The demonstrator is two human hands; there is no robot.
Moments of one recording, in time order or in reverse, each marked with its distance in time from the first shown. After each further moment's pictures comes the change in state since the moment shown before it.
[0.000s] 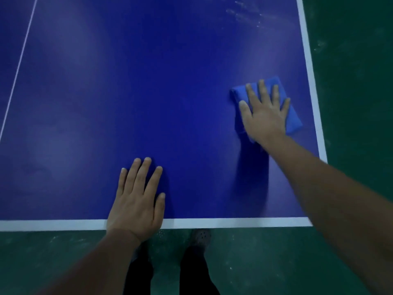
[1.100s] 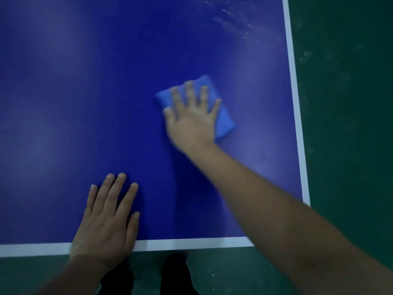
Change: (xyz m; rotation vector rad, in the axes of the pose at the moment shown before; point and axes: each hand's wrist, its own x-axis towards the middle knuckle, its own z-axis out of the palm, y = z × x) left_hand 0.003 0.005 -0.006 -0.021 -0.062 -0.018; right_hand 0.007 -0.115 0.019 0.001 0.048 -0.163
